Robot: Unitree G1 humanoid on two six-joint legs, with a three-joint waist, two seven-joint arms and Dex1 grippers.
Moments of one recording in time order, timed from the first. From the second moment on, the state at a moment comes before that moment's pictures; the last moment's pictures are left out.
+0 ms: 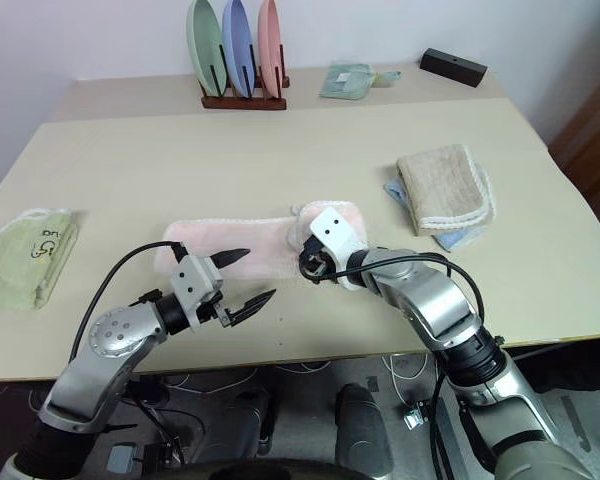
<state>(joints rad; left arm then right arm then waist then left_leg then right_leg) 0.00 0.50 -0.14 -0.44 -0.19 0.23 -0.64 -0.50 -0.52 0.31 -0.32 0.40 0.92 0.48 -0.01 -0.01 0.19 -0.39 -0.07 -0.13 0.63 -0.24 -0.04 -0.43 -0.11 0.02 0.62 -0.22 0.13</state>
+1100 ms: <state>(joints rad) 0.24 0.33 0.11 -0.53 -0.37 0.39 -0.42 -0.49 -0.46 0.23 0.01 0.19 0.43 0.71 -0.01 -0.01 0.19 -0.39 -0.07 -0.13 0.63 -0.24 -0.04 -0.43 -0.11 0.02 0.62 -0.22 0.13</state>
